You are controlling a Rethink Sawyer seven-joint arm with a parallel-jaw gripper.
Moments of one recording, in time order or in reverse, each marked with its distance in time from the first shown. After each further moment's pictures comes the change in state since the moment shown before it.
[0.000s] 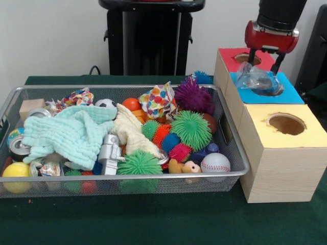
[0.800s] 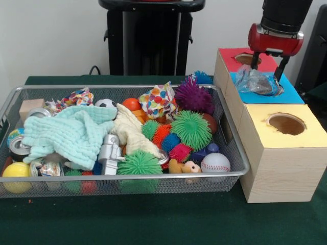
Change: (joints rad) arm 0.000 -0.001 0.001 -0.017 -0.001 0.000 0.000
